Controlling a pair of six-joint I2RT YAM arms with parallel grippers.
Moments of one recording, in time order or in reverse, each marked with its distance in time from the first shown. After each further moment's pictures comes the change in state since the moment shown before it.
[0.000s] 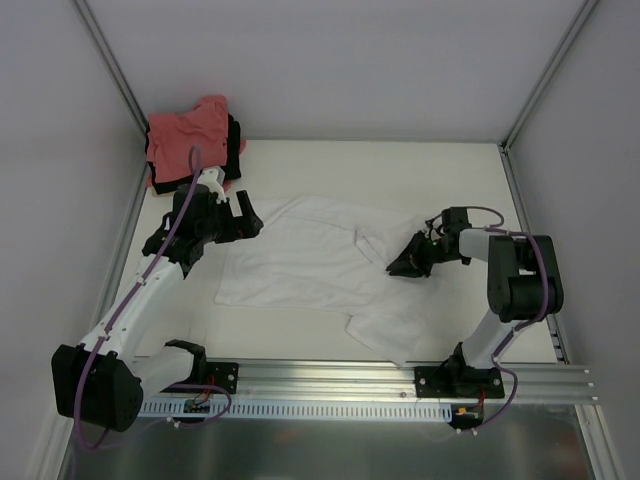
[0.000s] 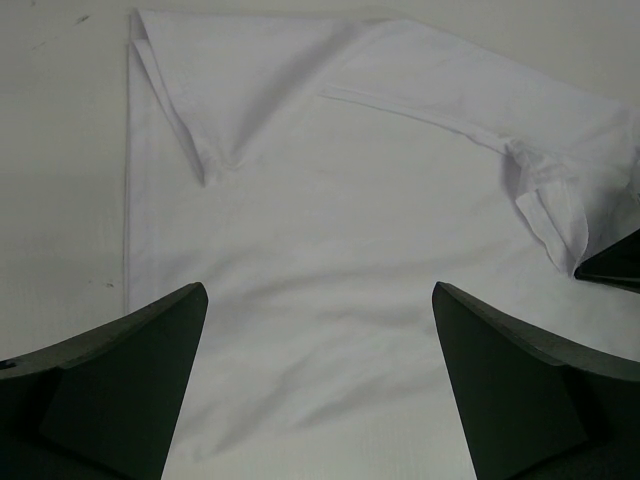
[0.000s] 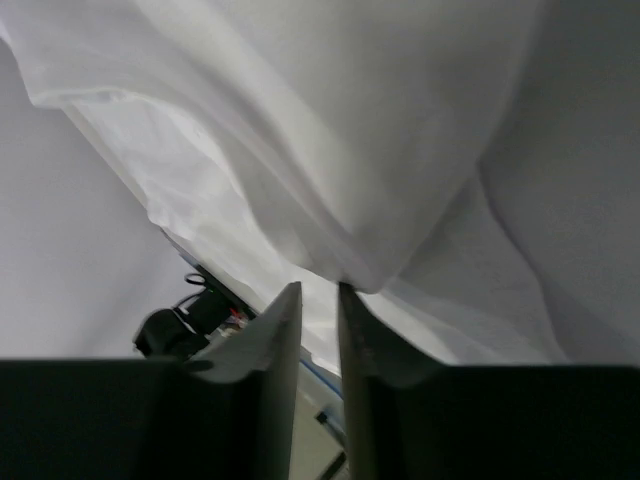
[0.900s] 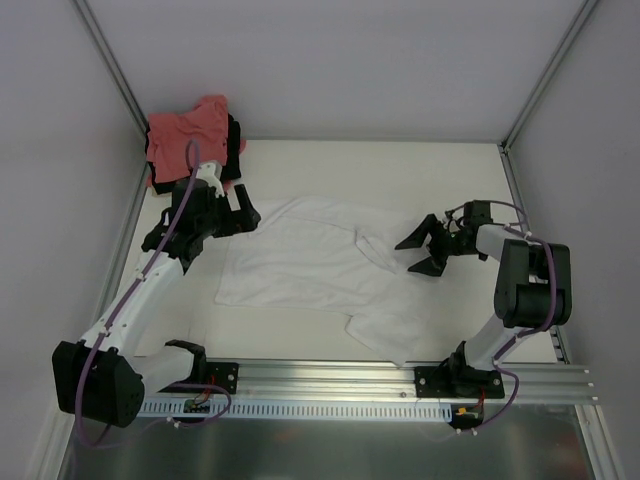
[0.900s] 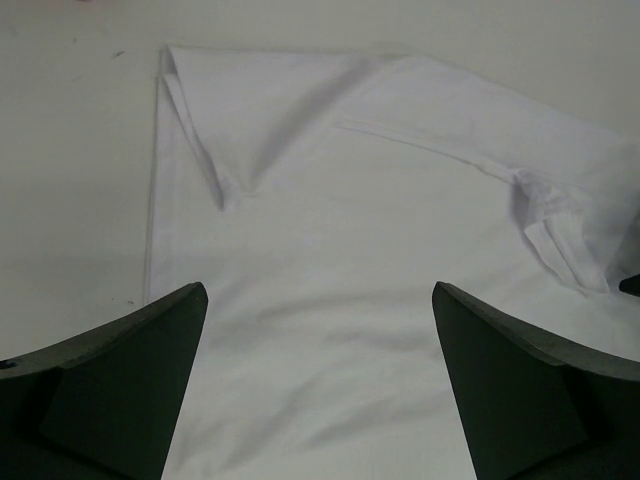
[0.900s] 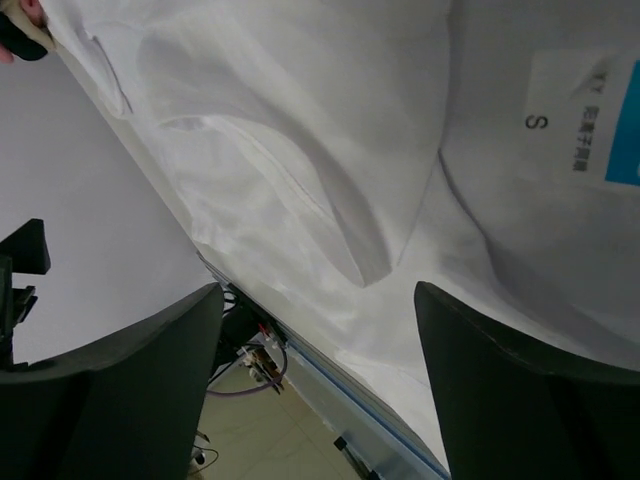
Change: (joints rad) left arm 0.019 0.038 0.047 0.008 -0.047 0.006; right arm -0.124 -0.053 0.079 -0.073 -0.043 -0.038
